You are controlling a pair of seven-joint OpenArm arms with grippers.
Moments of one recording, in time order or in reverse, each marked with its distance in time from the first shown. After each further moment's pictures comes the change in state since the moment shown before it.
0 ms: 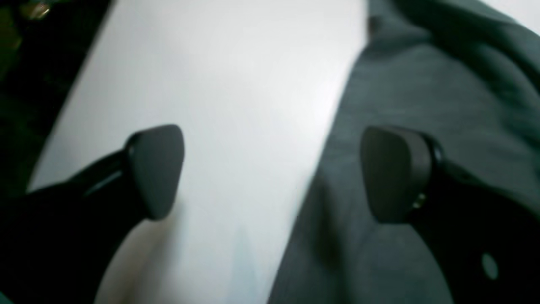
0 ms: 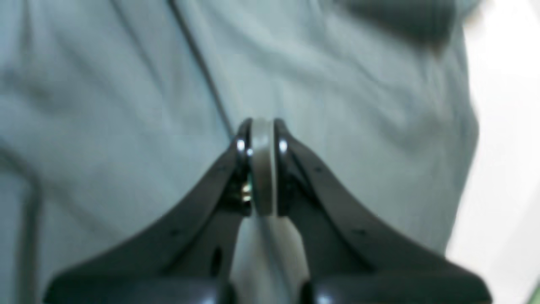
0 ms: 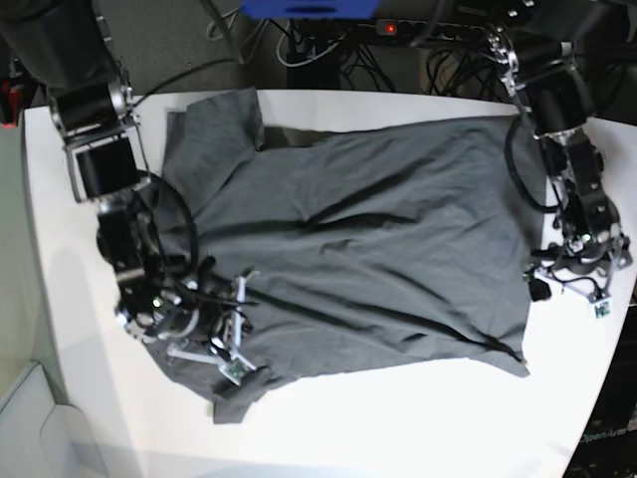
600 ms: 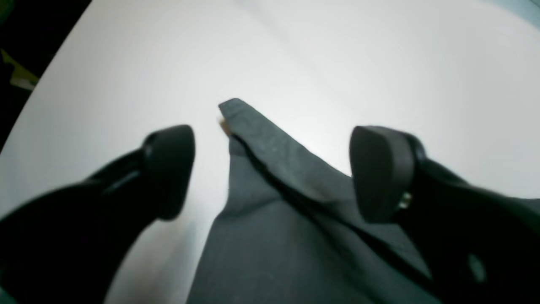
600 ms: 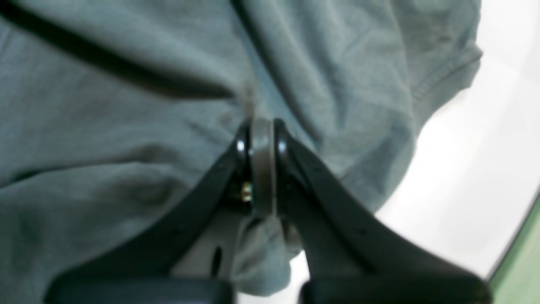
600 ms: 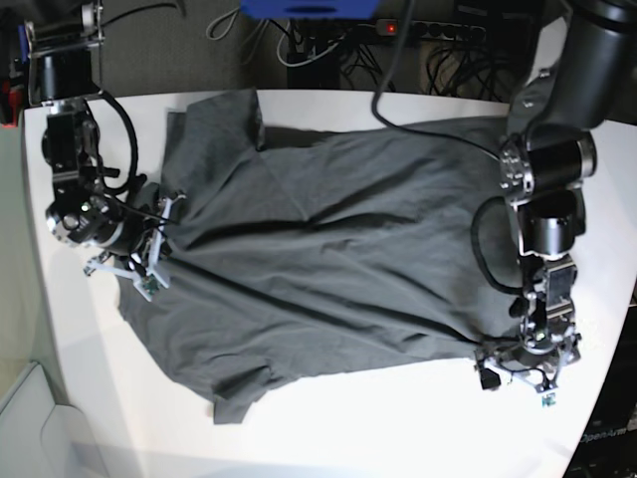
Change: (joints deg) left arm -28.2 0.3 11.1 -42.9 -0.1 0.2 -25.9; right arm -23.0 9.4 15.3 18.2 0.2 -0.1 -4.6
